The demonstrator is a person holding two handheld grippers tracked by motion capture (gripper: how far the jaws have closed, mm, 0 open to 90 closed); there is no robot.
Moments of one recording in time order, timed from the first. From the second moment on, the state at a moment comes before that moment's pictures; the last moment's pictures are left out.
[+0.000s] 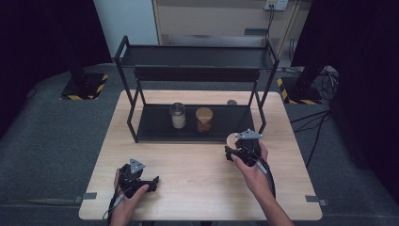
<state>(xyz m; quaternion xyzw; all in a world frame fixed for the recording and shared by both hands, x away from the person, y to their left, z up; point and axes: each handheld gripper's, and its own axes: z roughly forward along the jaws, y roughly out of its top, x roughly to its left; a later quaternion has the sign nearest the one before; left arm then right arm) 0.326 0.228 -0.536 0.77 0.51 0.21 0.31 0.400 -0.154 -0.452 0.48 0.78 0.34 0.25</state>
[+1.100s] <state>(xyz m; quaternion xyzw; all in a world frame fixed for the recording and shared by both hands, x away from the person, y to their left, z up) 0.326 0.228 -0.536 0.77 0.51 0.21 0.31 0.441 -0.134 -0.441 0.48 0.77 0.33 0.26</state>
